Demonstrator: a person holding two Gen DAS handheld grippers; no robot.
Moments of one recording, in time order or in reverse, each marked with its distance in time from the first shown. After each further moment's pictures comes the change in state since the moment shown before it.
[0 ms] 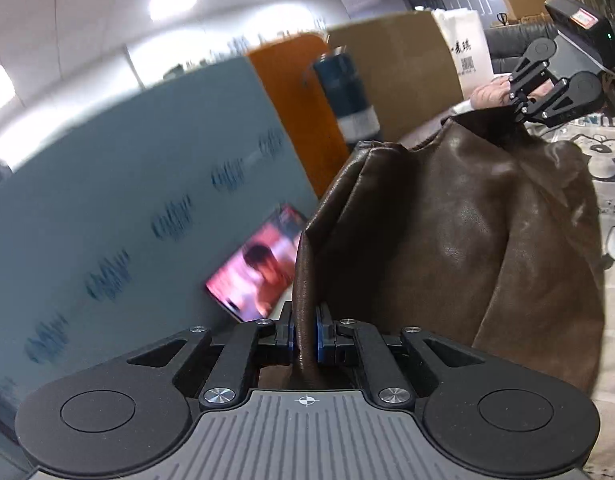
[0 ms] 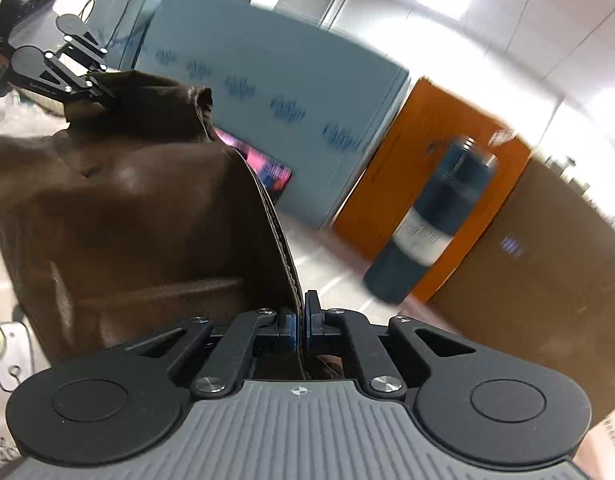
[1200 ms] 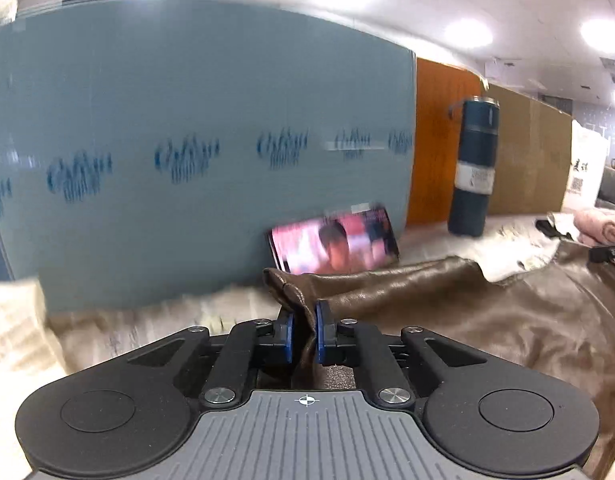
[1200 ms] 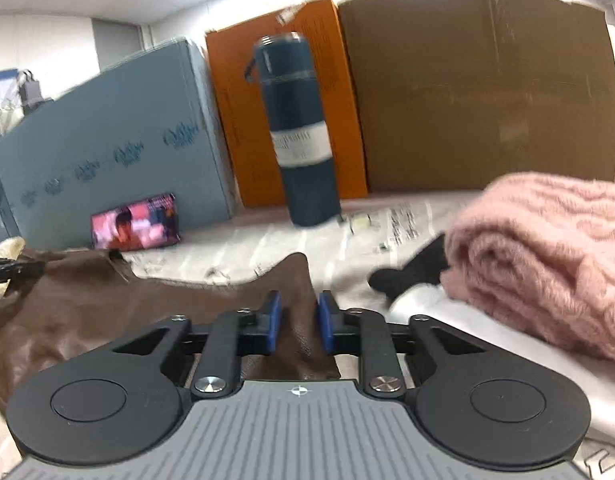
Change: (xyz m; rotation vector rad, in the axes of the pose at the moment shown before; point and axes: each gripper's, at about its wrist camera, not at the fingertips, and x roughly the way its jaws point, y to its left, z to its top) left arm 0.033 0.039 -0.024 -0.502 -0.088 0.148; right arm -0.006 -0.039 -0.068 0.736 -0.078 -0.119
